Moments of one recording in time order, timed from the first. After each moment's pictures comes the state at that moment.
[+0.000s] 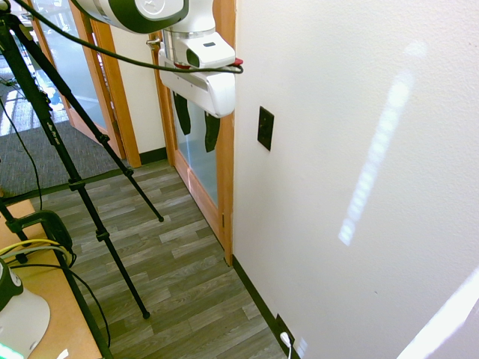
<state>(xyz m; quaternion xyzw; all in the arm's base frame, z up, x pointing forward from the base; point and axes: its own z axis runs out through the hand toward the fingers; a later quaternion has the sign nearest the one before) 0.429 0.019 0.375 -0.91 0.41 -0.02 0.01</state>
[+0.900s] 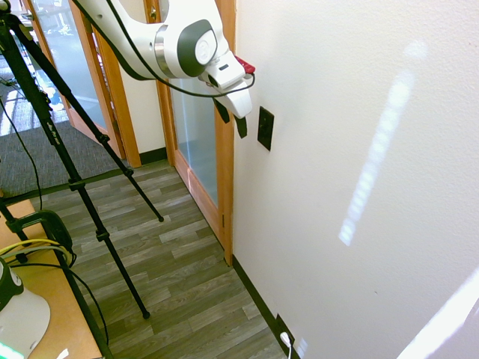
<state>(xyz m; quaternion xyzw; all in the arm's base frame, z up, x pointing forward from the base) 0.548 0.094 0.311 -0.85 0.48 -0.19 0.07</state>
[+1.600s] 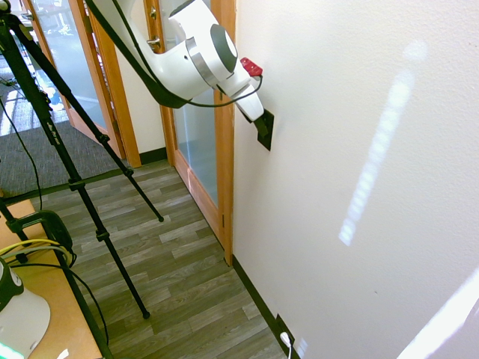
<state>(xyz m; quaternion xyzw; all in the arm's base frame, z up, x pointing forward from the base) 0.578 0.097 0.297 -0.81 0.51 -0.29 0.07</state>
